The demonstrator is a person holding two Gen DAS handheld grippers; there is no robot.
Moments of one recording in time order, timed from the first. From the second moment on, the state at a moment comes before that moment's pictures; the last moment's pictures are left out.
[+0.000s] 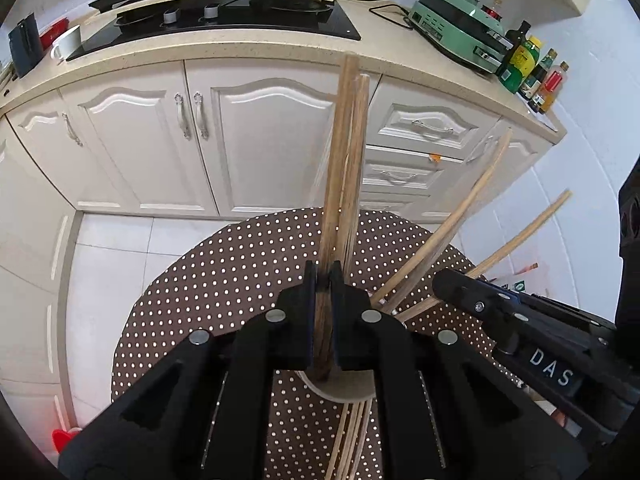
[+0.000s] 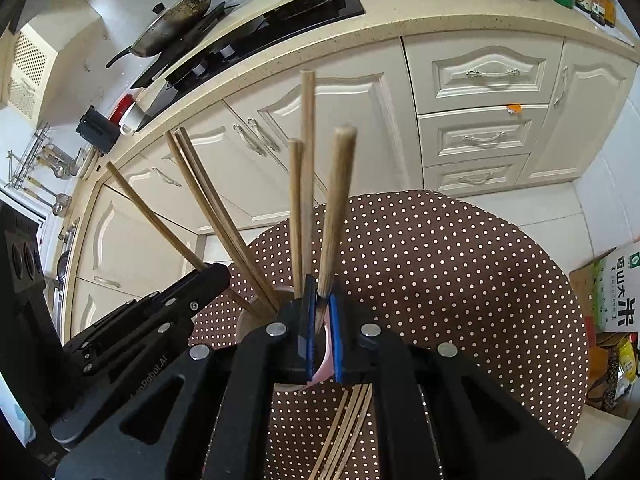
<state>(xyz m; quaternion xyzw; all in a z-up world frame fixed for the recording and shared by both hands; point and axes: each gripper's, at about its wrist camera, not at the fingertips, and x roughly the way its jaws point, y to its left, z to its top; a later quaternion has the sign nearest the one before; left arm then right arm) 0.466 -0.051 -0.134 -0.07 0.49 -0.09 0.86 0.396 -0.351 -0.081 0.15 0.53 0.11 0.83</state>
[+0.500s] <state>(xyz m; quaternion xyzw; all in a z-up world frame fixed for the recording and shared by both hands) 0.462 -0.056 -0.134 -0.06 0.51 -0.12 0.85 0.389 -0.362 -0.072 0.15 0.53 0.11 0.83</state>
